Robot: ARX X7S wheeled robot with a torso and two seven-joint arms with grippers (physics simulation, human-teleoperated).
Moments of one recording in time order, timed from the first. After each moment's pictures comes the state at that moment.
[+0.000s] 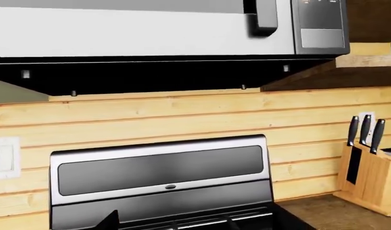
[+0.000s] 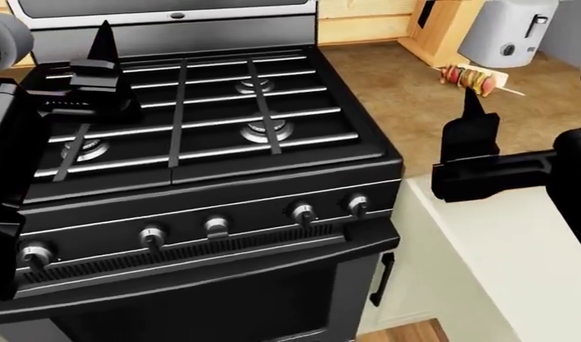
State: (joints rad) left arm -0.89 -0.67 -0.04 0.76 -1.21 -1.05 -0.76; right arm 1.71 1.09 -0.92 -0.83 2.14 0.68 1.52
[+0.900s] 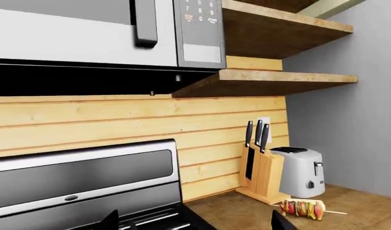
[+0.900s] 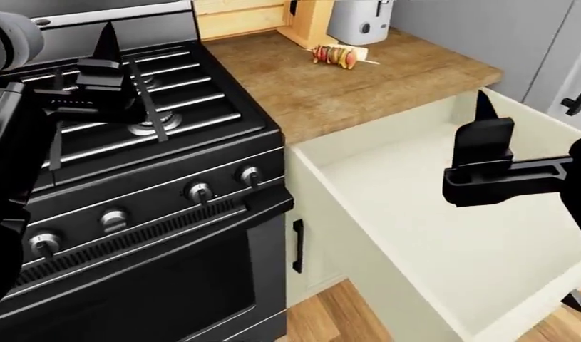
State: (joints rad) left arm -0.90 -0.68 -0.01 0.75 -1.18 -1.03 -0.75; right arm 1.73 1.14 -0.95 -0.86 2.15 0.65 1.51
